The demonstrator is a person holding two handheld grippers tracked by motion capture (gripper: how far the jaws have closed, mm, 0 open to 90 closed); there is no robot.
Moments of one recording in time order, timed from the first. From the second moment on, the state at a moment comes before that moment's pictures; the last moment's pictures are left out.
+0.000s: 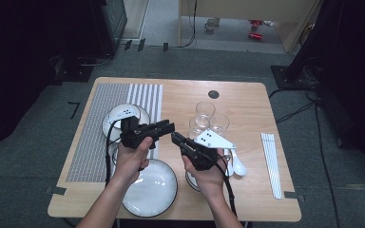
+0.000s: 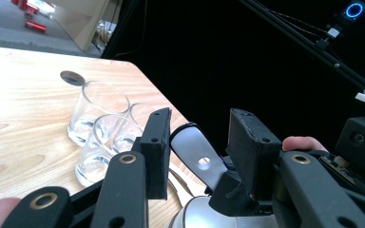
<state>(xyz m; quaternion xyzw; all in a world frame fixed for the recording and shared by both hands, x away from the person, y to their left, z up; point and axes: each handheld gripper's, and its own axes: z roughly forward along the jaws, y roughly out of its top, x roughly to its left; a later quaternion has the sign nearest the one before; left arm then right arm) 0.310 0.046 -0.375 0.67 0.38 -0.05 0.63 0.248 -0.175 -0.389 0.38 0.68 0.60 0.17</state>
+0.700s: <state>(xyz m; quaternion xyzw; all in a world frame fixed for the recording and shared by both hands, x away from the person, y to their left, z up) 0.311 0.046 -0.376 0.65 0.38 -0.07 0.65 0.244 -0.174 -0.388 0.37 0.67 0.62 0.17</state>
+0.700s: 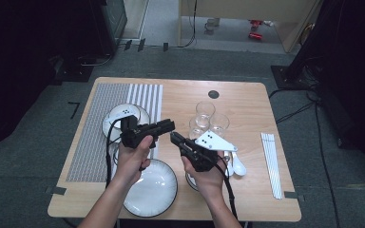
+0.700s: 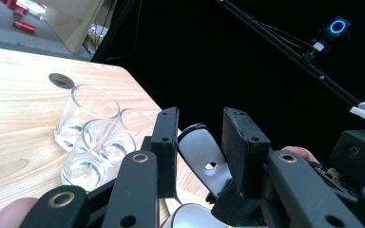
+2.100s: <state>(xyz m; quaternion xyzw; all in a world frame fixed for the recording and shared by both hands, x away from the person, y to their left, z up) 0.307 0.047 -0.373 0.66 0.32 -0.10 0.67 0.251 -0.180 -0.389 0.37 0.65 0.65 0.09</state>
